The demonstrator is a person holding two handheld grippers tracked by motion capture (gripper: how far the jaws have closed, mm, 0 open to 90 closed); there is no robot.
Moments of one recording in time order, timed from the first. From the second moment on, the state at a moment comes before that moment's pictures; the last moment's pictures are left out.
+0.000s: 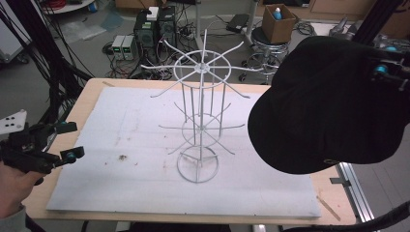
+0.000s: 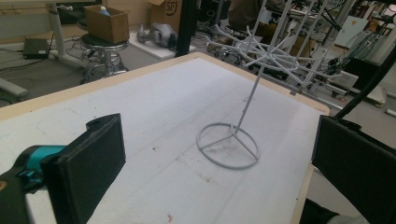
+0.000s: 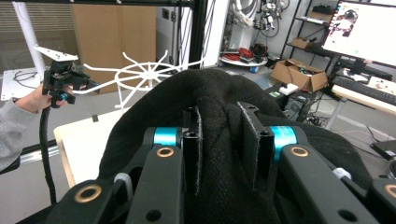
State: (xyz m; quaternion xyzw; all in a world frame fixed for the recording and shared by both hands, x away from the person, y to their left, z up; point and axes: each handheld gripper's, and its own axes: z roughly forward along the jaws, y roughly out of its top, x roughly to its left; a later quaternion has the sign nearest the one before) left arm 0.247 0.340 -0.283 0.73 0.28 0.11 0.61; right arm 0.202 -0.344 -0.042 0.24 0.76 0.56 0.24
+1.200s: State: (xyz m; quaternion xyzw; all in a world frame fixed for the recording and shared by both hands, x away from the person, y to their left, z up) left arm 0.249 0.344 -0.285 0.73 0.29 0.12 0.61; right arm 0.165 -0.324 0.001 0.16 0.76 0.58 0.23
